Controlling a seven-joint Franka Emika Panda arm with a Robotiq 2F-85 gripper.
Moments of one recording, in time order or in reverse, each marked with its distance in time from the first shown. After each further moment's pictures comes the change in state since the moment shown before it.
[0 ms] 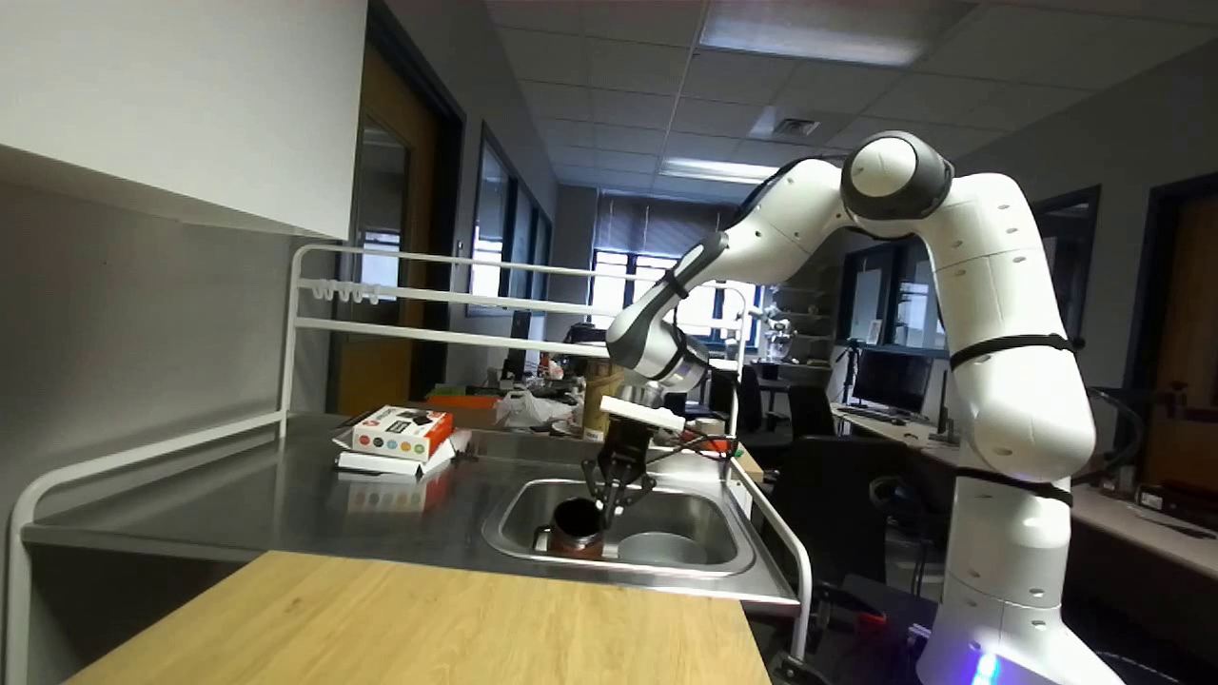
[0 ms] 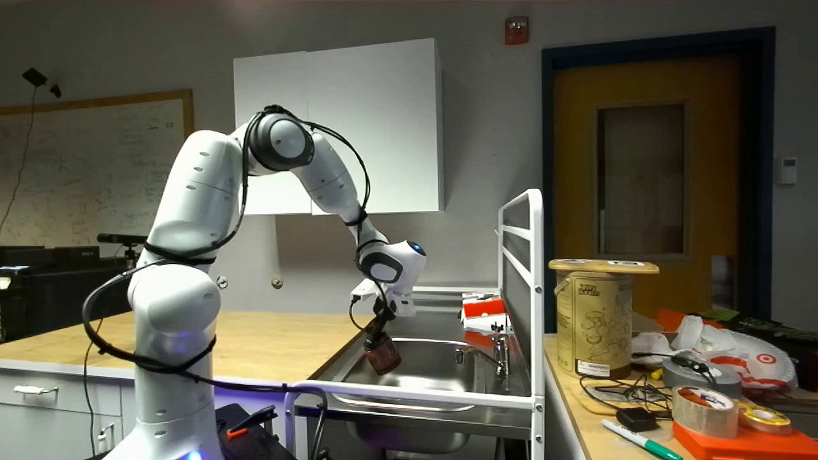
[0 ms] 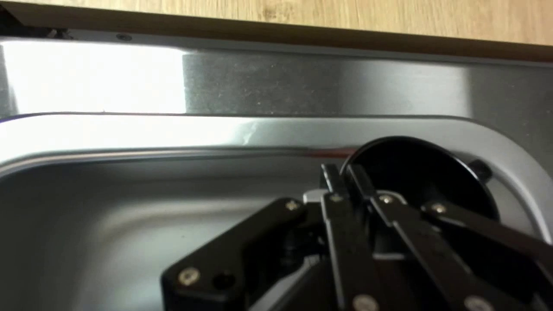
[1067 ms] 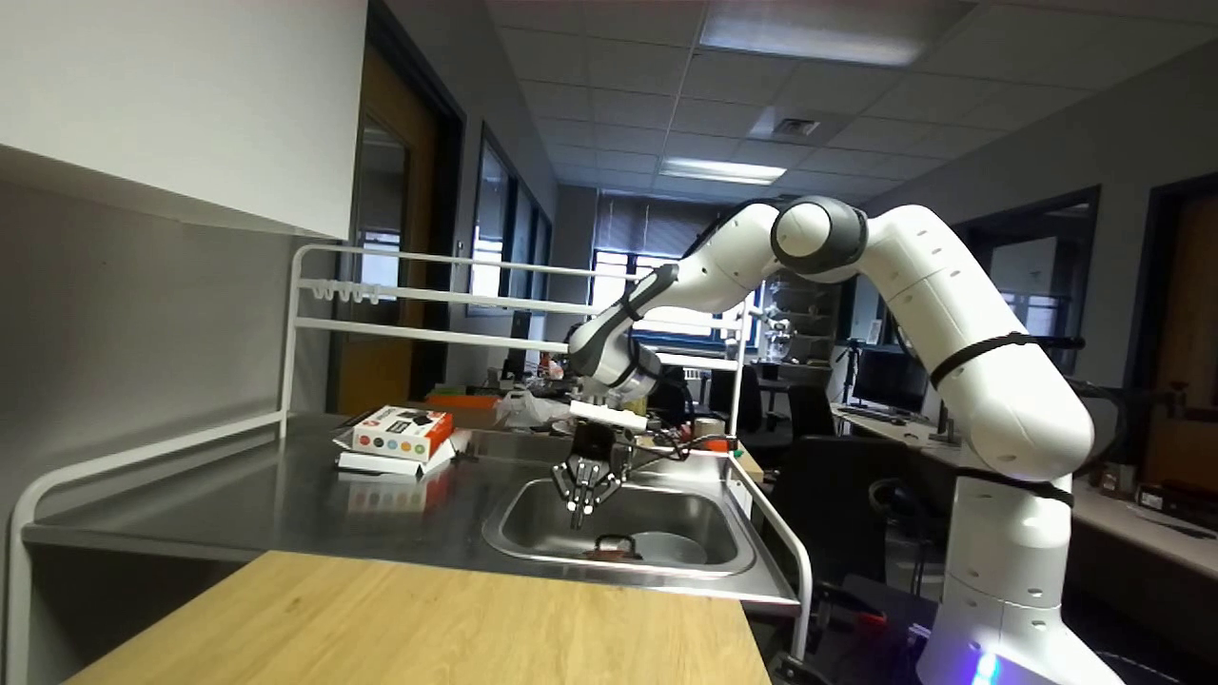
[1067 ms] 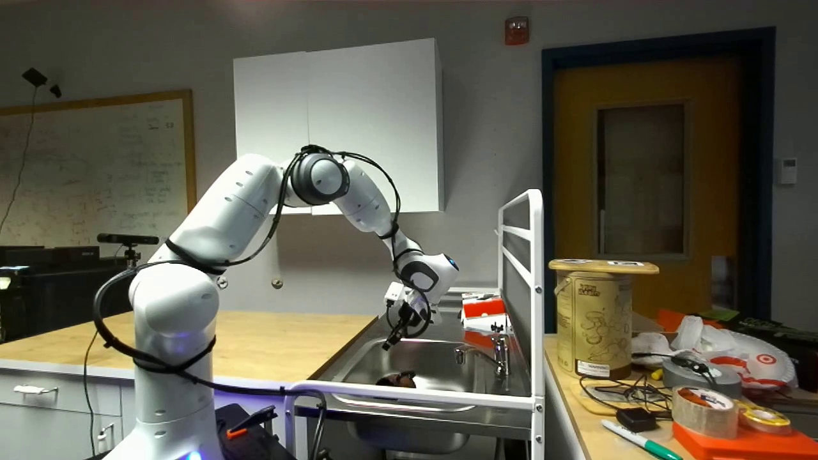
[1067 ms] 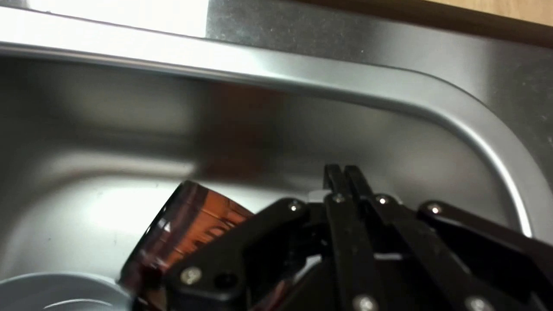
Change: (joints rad) arm -0.025 0.315 -0.044 0.431 -0.053 -0.305 -0.046
